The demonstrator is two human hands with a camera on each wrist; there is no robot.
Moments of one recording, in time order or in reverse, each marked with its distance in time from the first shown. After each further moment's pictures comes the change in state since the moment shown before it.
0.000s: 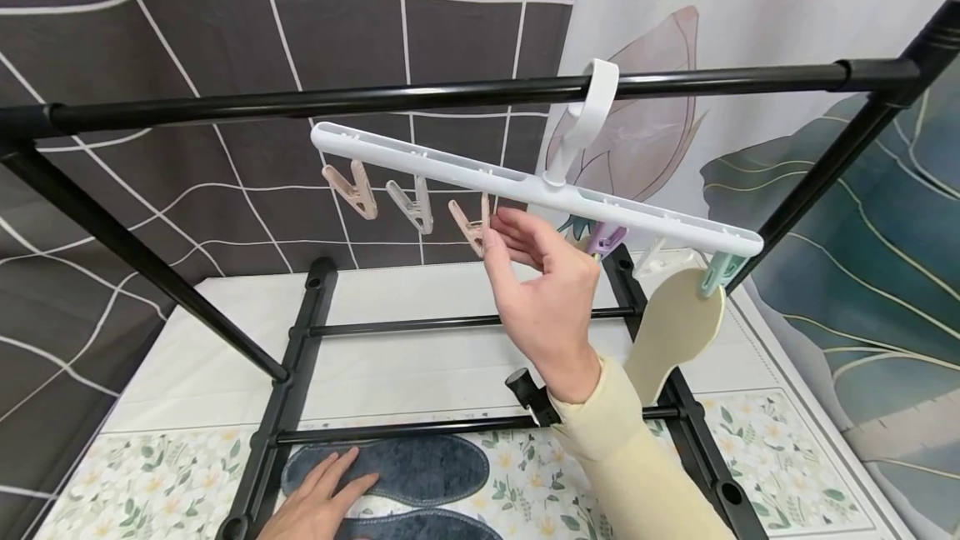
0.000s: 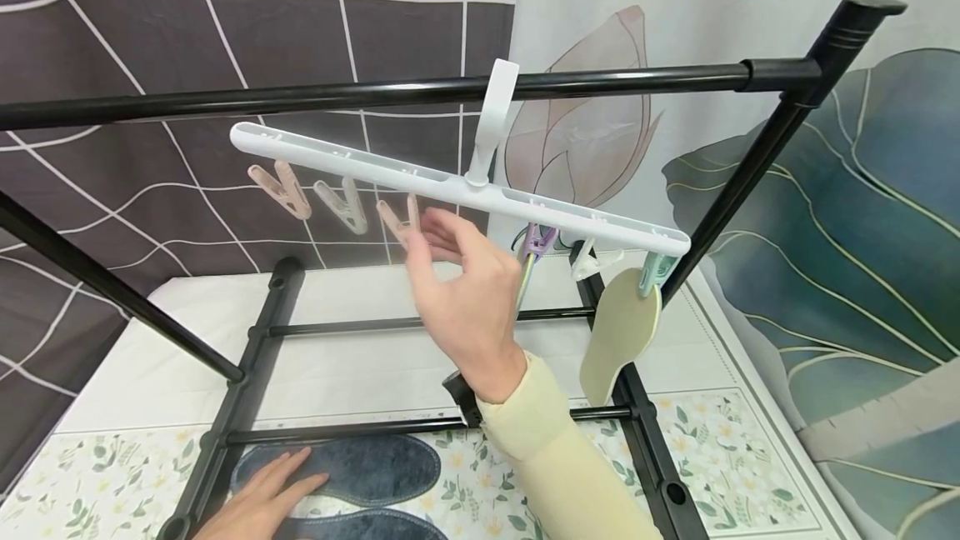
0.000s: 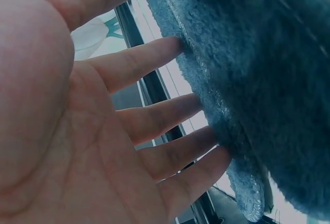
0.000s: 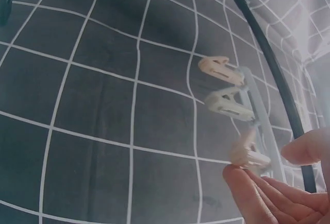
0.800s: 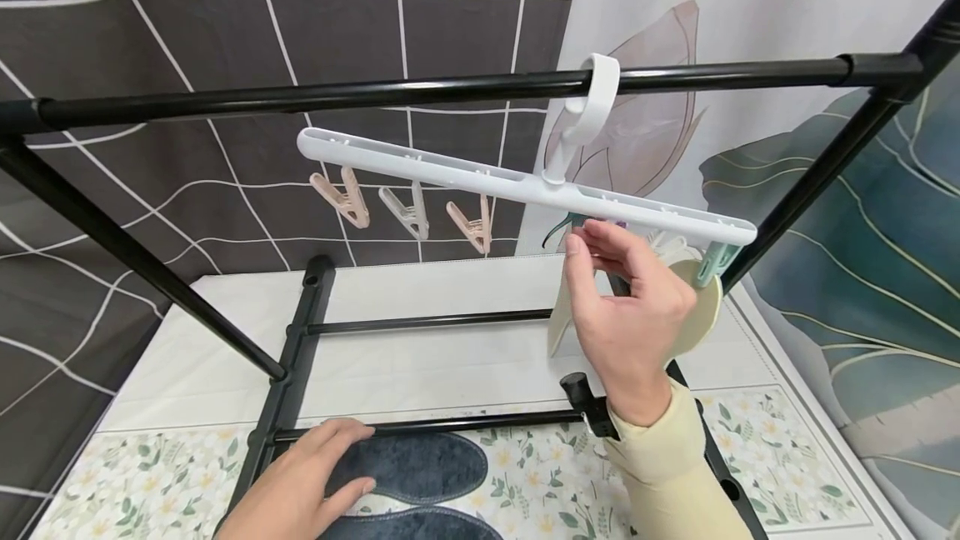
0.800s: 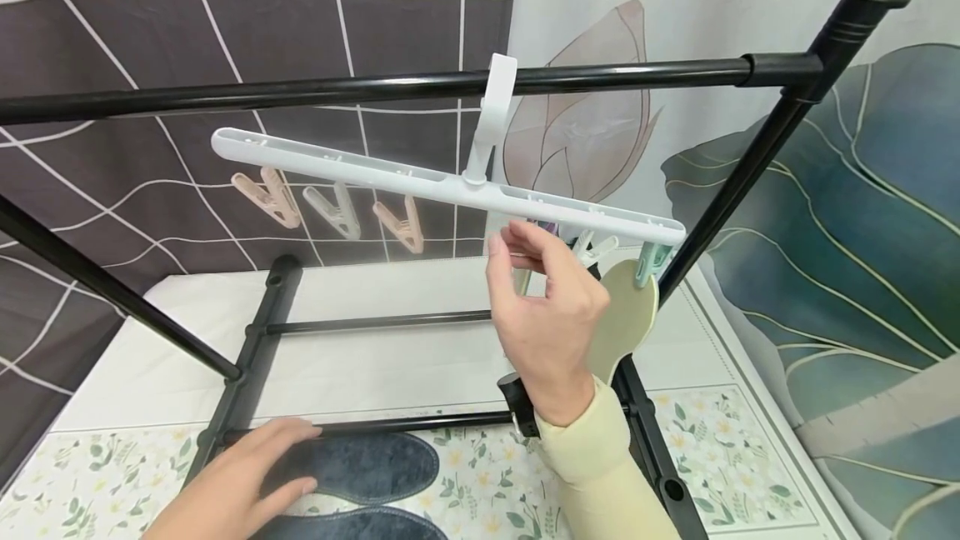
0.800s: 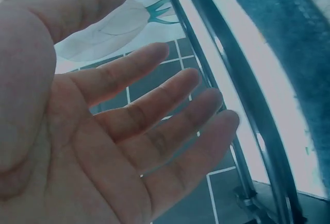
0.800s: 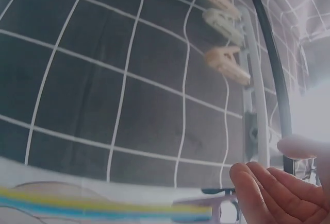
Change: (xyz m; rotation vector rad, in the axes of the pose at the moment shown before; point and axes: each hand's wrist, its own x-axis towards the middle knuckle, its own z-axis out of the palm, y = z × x) left_hand 0.024 0.037 -0.046 0.060 0.132 -0.184; right_hand -0.001 0.006 -0.055 -0.242 0.205 -0.085
